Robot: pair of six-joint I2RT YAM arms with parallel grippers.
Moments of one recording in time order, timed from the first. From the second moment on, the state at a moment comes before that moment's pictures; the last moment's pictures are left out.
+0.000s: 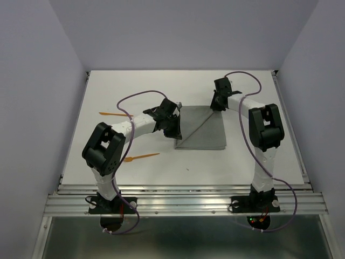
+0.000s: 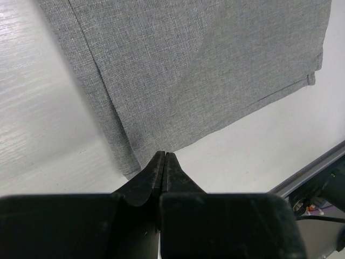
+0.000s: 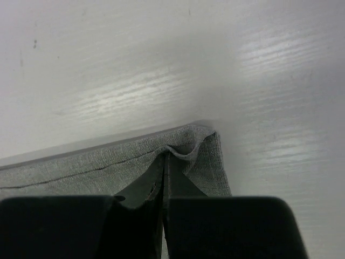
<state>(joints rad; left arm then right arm) -0.65 1.78 1.19 -0.40 0.25 -0.56 0.26 2.10 1.51 -0.32 0.17 0.51</state>
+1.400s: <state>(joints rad) -0.46 2.26 1.80 -0.53 0.24 -0.41 0.26 1.56 1.13 -0.33 0.04 0.56</state>
